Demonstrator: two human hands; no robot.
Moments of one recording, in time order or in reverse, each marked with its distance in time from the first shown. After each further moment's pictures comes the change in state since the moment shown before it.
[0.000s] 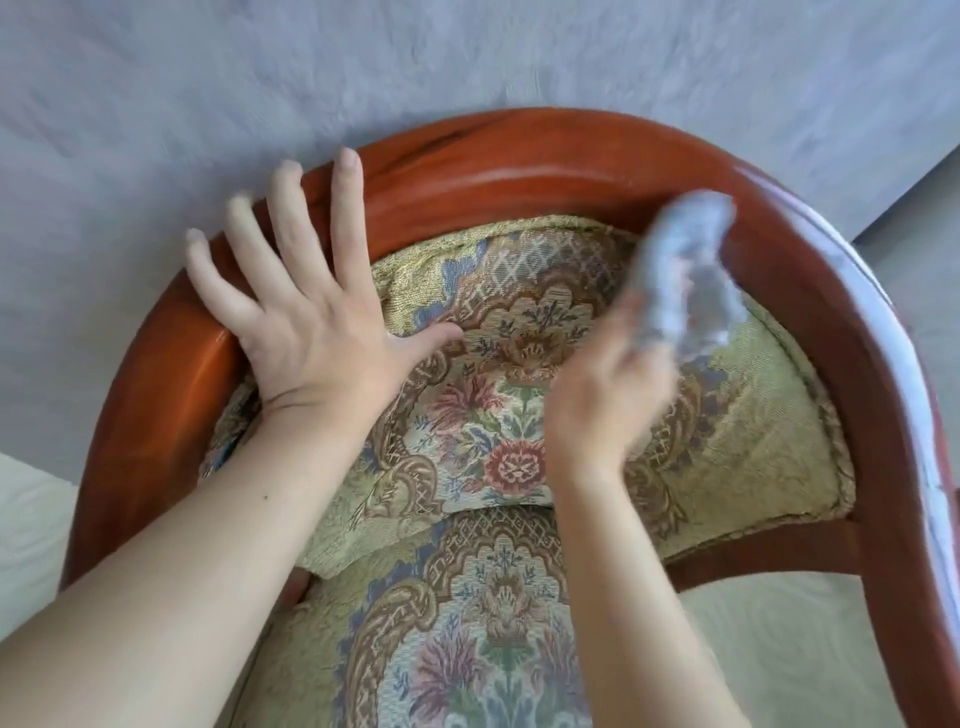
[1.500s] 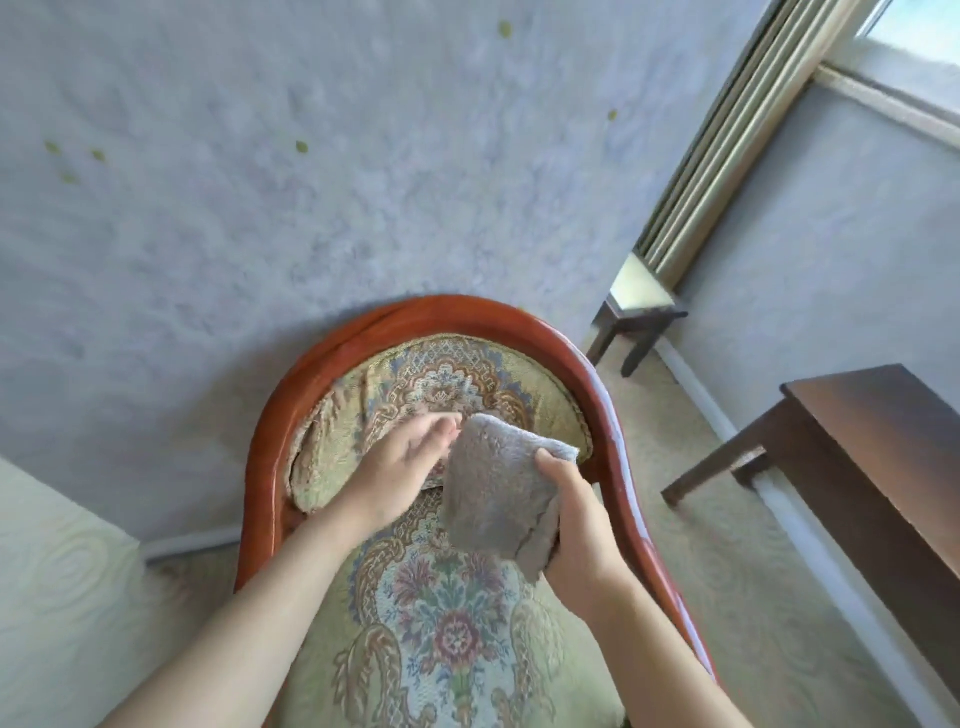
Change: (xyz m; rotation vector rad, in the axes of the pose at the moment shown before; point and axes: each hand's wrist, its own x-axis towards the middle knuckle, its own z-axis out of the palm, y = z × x) left_hand -0.027 -0.001 -0.258 -1.264 -1.092 0.021; right_hand 0.006 -0.237 -0.245 0.370 -0.621 1.051
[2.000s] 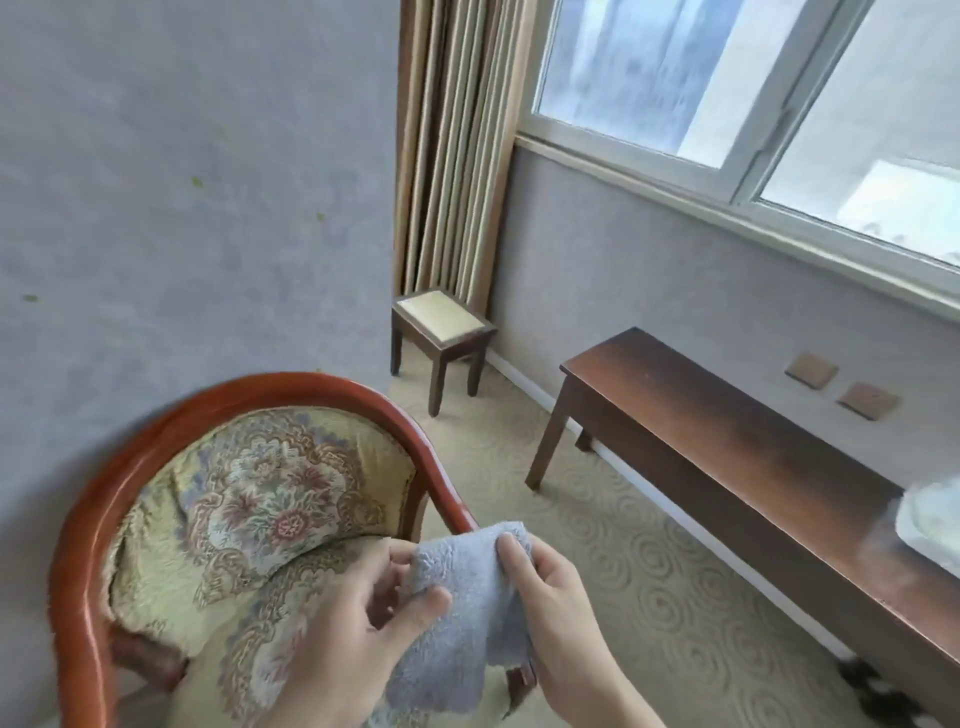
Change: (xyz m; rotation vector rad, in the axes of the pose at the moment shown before) left_hand -0.163 0.151 0.131 -0.190 -0.225 0.206; right_hand -0.211 -0.036 -0.114 -0.070 0.317 -0.259
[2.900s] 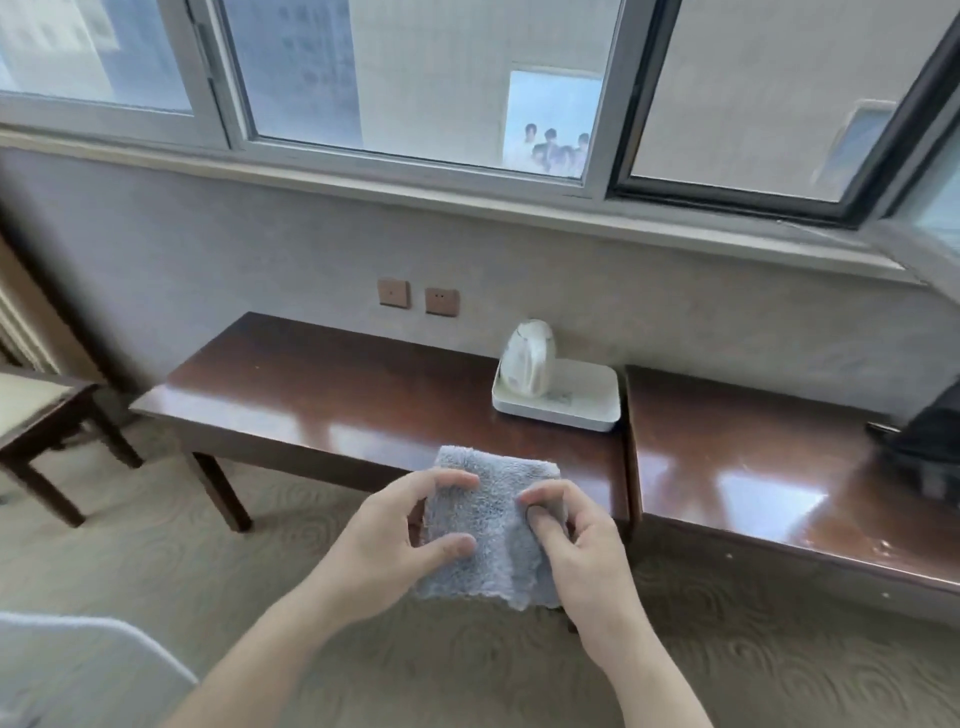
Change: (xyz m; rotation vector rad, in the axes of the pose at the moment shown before) left_hand 0.105 0.094 0.641 0.348 -0.779 0.404; right_hand -0.151 -0.016 -0.631 -0.134 0.750 -0.262
